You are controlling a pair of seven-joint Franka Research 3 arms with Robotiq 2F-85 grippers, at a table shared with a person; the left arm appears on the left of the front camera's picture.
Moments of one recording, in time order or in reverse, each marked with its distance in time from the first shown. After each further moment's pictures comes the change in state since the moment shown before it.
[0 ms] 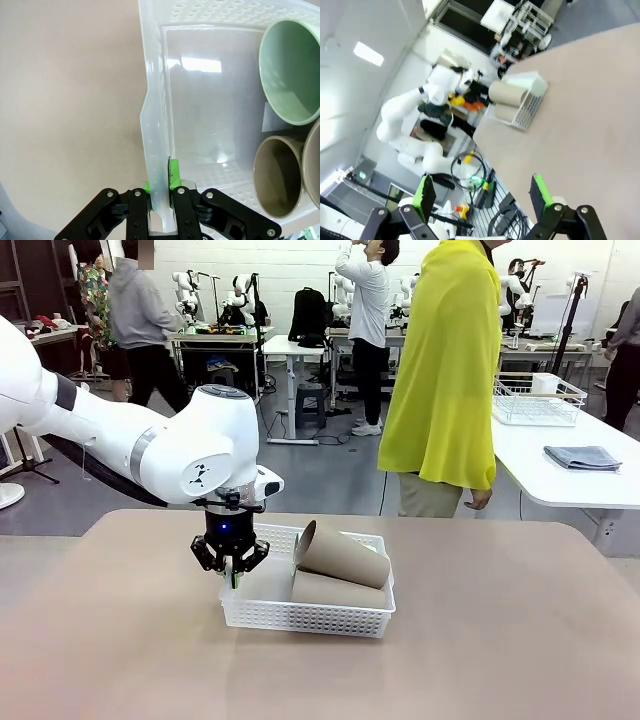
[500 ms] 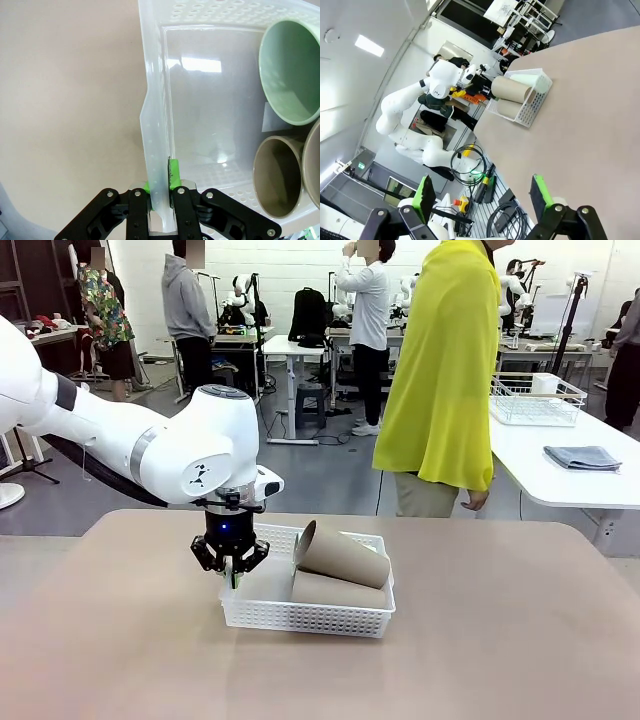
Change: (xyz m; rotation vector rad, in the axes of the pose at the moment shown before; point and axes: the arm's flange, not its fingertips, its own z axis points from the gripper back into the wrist) left arm 0.000 0.000 0.000 0.000 0.000 0.000; right arm 0.013 0.007 -0.016 0.005 0.064 0.027
